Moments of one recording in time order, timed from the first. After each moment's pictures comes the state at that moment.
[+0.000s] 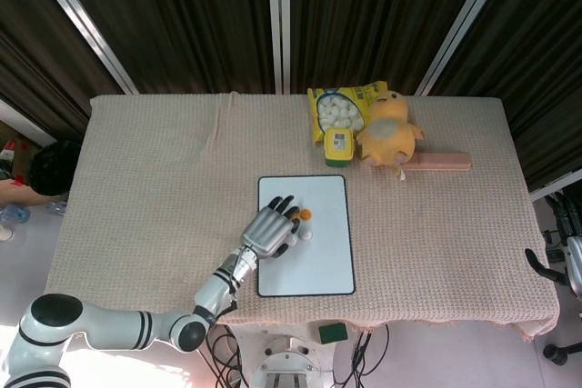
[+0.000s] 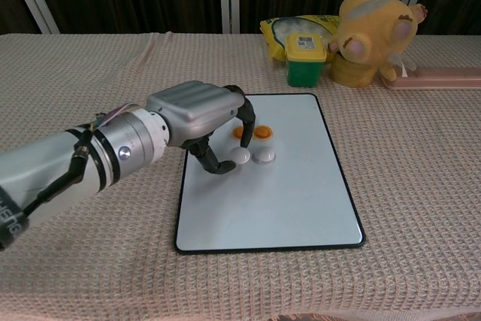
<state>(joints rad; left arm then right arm) -0.84 -1.85 -0.18 -1.51 0.99 0.98 0.76 0.07 -1.09 0.07 -1.40 -1.48 1.46 0.27</state>
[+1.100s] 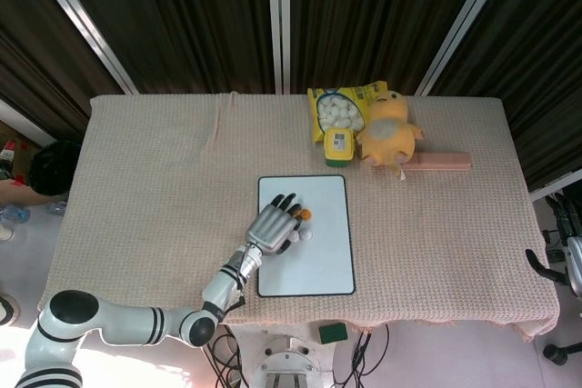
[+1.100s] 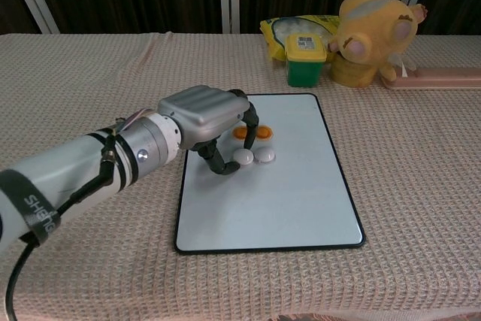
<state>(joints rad) -0.89 -1.90 -0.17 -1.42 0.94 0.98 0.74 0.07 -1.10 0.07 -1.38 -1.48 1.45 0.29</state>
